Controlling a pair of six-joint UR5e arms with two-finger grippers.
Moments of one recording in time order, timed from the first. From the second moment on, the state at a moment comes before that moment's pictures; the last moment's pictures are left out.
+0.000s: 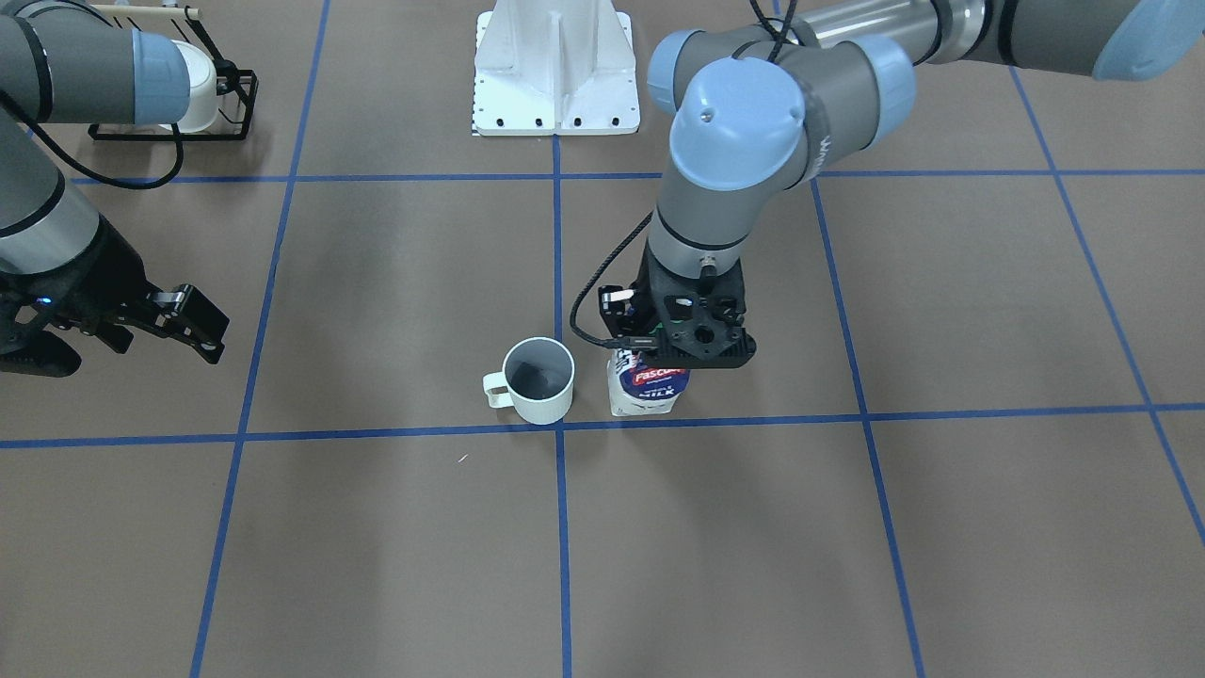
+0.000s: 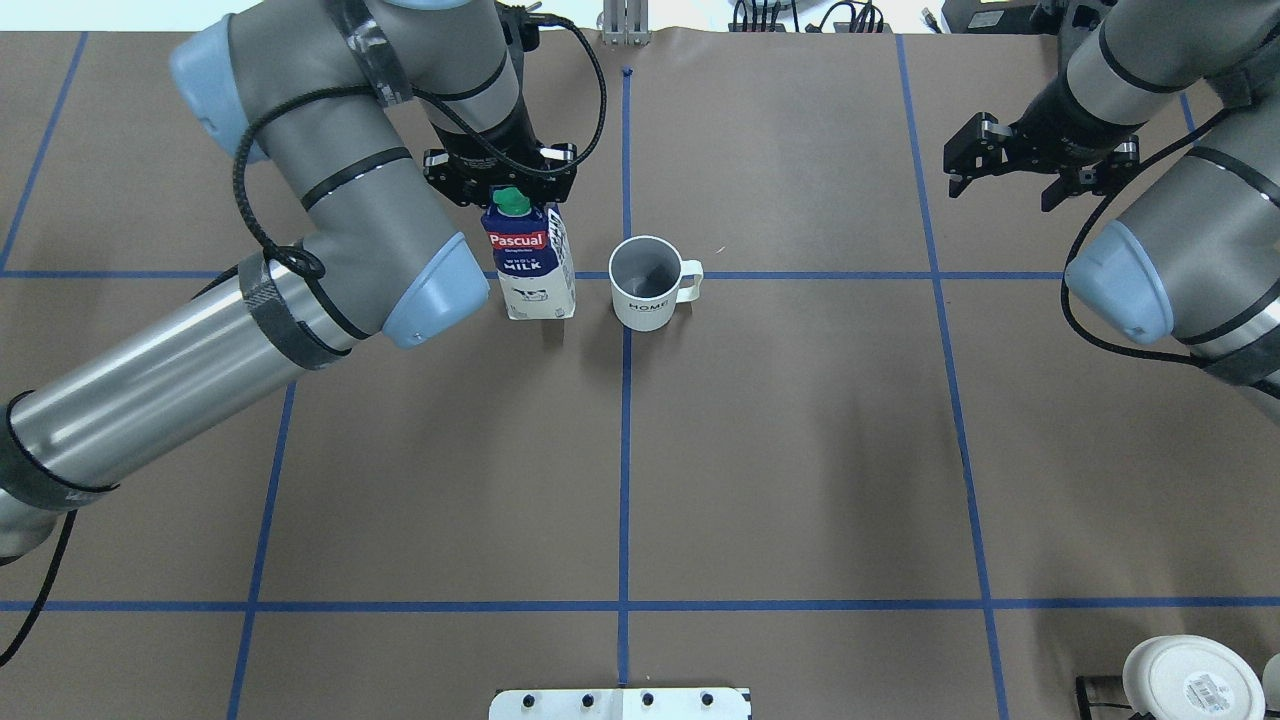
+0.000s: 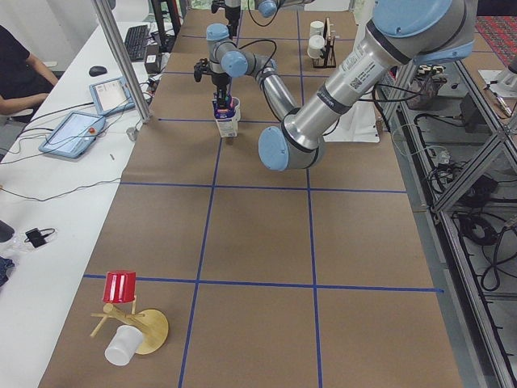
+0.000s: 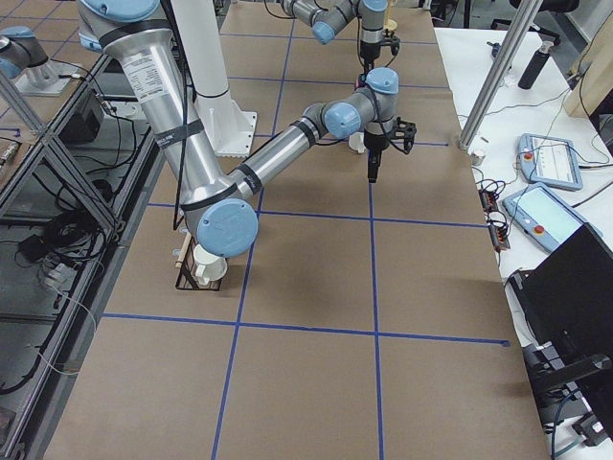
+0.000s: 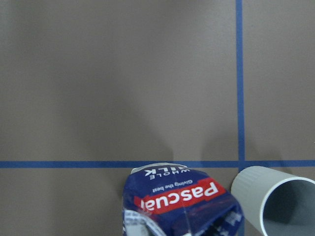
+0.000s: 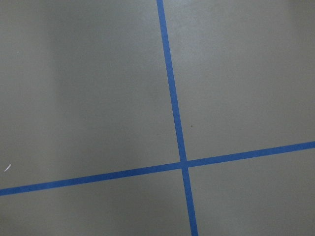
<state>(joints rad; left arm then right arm) -0.77 -2.48 -1.49 -1.49 -2.07 -1.04 1.03 -1.16 1.82 -1.68 2.15 0.91</state>
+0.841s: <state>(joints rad) -0.73 -2.49 -1.44 -1.57 -2.03 -1.08 1.03 -1.16 1.82 -1.68 2.15 0.91</state>
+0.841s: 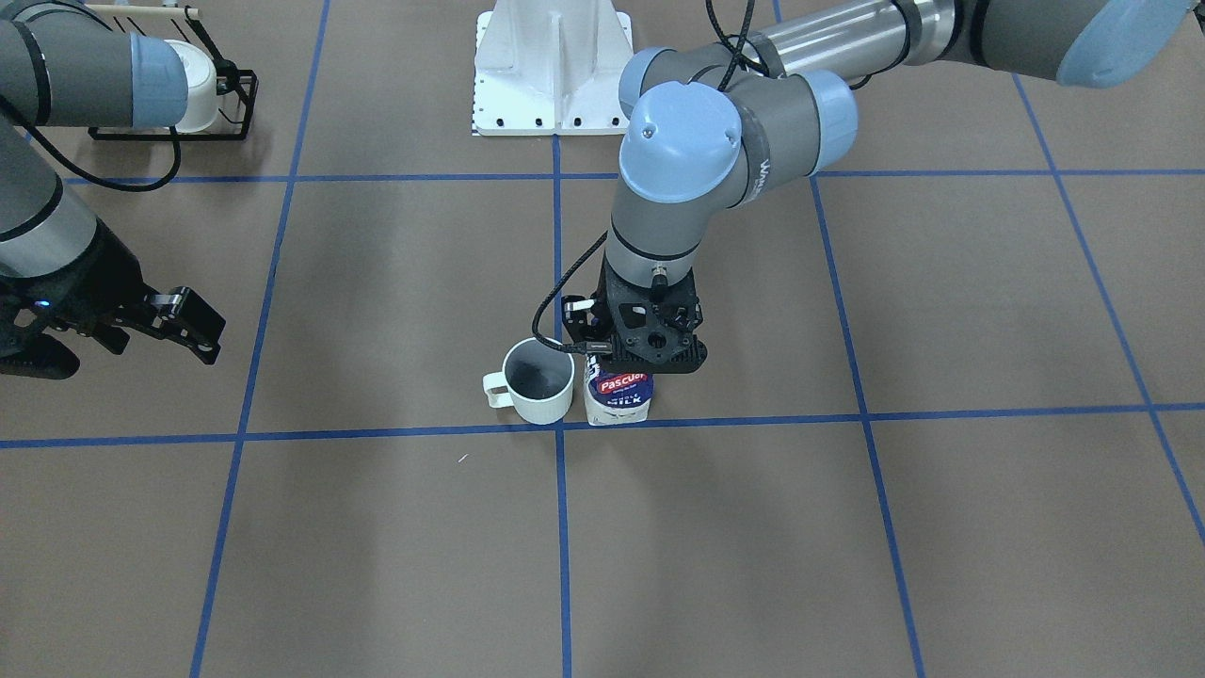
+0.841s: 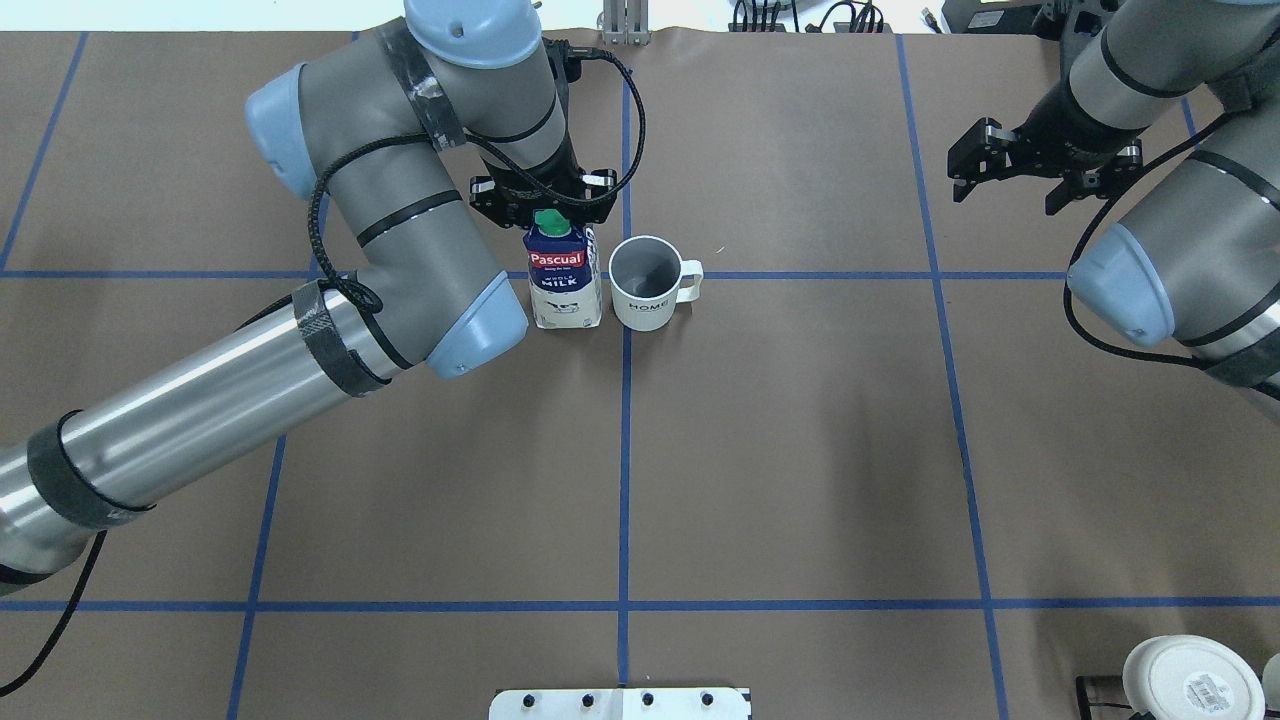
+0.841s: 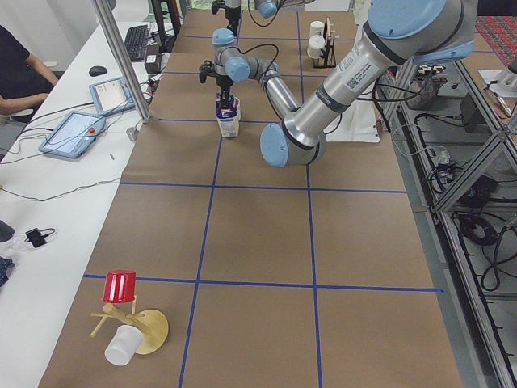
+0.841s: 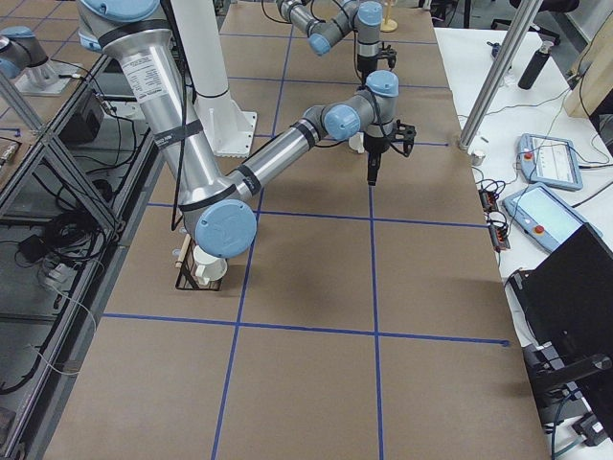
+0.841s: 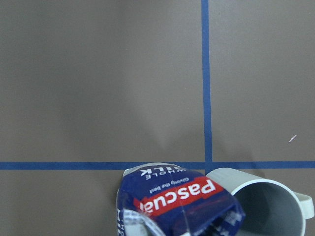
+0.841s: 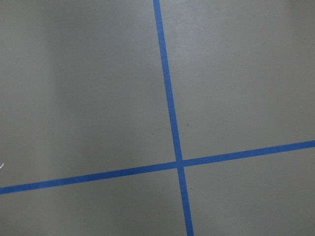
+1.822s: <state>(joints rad) -0.80 -2.43 -1.67 -1.38 -2.03 -1.06 1.03 -1.19 1.82 -1.67 2.10 0.91</state>
